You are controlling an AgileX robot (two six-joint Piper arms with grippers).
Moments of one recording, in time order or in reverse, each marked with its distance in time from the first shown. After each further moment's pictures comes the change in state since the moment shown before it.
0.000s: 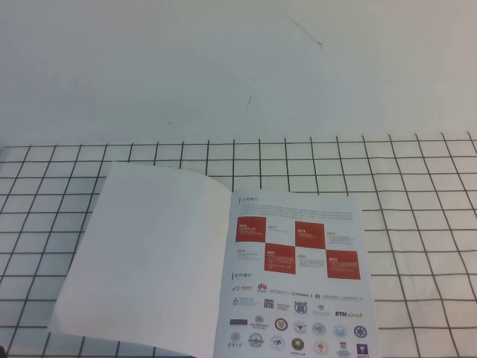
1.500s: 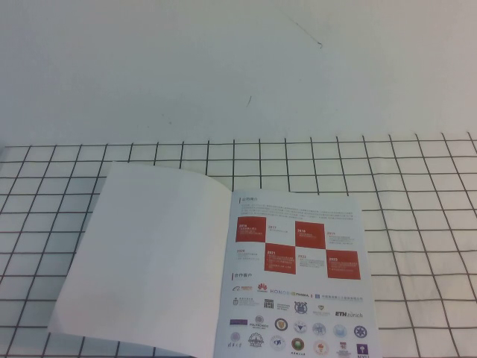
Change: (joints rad) right arm 0.000 0.000 0.001 0.238 -0.809 0.084; left arm -0.048 0.000 0.002 -0.979 -0.369 0.000
